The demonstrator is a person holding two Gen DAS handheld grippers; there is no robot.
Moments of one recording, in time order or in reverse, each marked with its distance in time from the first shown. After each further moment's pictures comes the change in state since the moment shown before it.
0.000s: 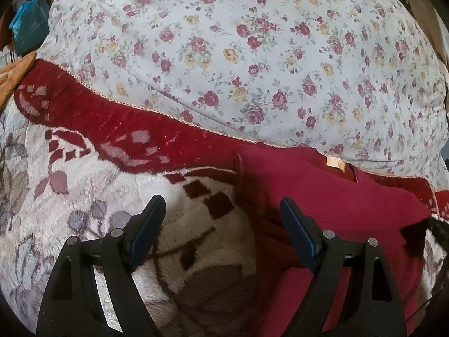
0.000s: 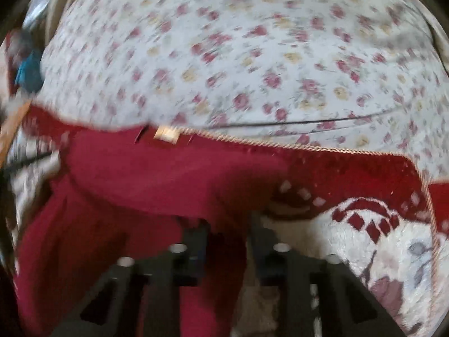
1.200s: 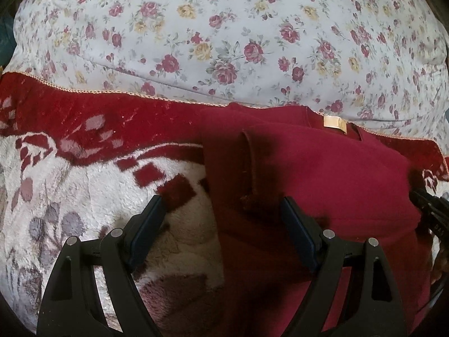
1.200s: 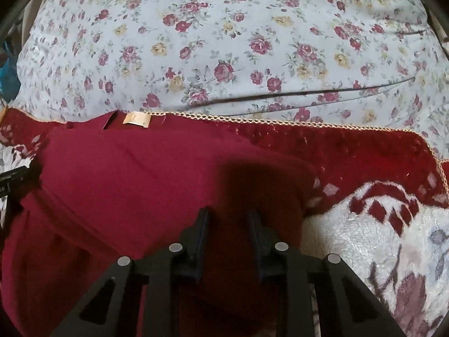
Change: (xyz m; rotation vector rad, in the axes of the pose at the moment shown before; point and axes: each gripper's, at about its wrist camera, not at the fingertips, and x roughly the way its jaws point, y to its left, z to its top) left arm 0.051 -0.040 -0.004 0.126 0.159 0.010; right arm 0.061 0.001 -0.013 -0.019 0.099 -0.062
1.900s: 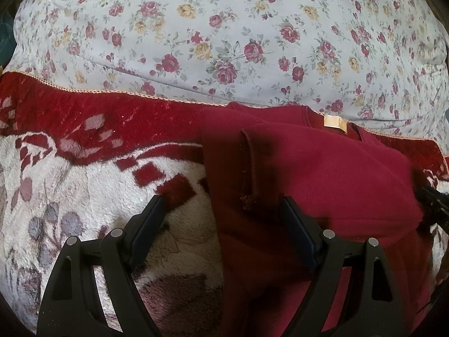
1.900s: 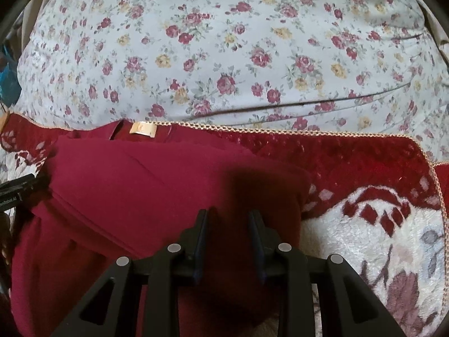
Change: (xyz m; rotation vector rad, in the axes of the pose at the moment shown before) left arm 0.000 -0.001 0.000 0.000 0.000 0.002; right arm -0.014 0.004 0.008 0.010 -0.005 -0.006
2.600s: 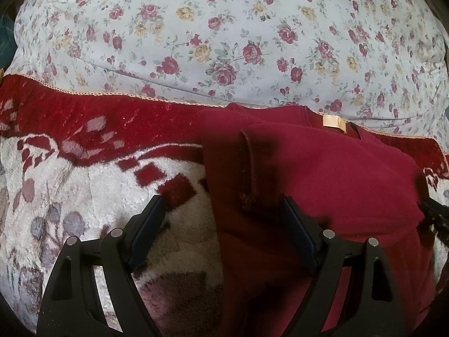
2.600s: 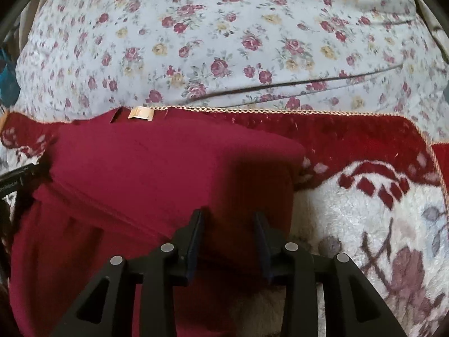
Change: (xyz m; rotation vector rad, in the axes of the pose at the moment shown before) left arm -0.004 0.001 -0.002 0.007 -0.008 0.001; right arm -0.012 0.000 -0.017 0.037 0.032 0.029
